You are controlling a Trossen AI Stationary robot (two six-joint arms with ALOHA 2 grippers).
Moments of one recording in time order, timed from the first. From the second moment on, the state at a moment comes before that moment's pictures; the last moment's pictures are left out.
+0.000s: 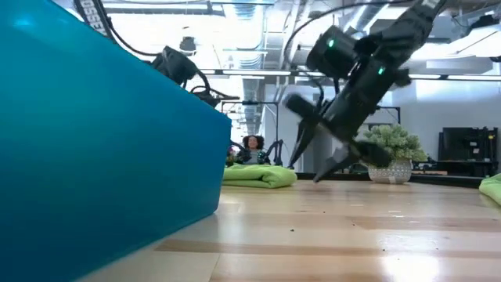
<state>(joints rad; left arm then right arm) 0.41 1.70 0.59 0.58 0.10 -0.25 -0.07 1.71 0.76 0.01 0.17 1.30</state>
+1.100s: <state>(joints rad) 0.46 1.73 0.59 0.51 0.30 -0.35 -0.13 1.89 0.87 0.16 0.16 1.24</state>
